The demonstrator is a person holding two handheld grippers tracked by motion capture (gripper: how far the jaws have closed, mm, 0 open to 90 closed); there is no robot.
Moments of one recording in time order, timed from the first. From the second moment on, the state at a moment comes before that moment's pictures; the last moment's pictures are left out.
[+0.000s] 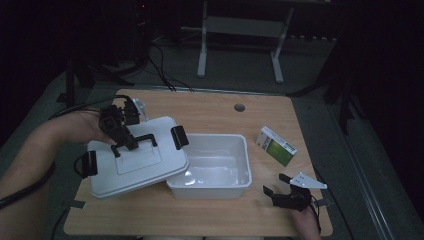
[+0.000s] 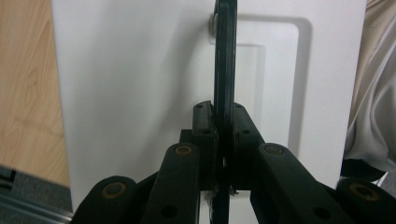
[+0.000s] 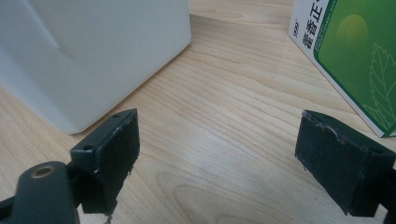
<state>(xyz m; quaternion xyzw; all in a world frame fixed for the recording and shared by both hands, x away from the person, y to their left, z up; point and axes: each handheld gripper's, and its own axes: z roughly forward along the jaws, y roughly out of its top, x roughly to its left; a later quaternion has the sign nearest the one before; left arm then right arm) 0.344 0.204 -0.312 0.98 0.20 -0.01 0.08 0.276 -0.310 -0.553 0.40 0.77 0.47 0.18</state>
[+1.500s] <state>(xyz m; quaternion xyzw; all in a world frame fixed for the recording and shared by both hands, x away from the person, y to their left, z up) 0.343 0.294 -0.424 0.94 0.31 -0.01 0.11 0.276 -0.309 -0.553 0.40 0.77 0.47 0.18</state>
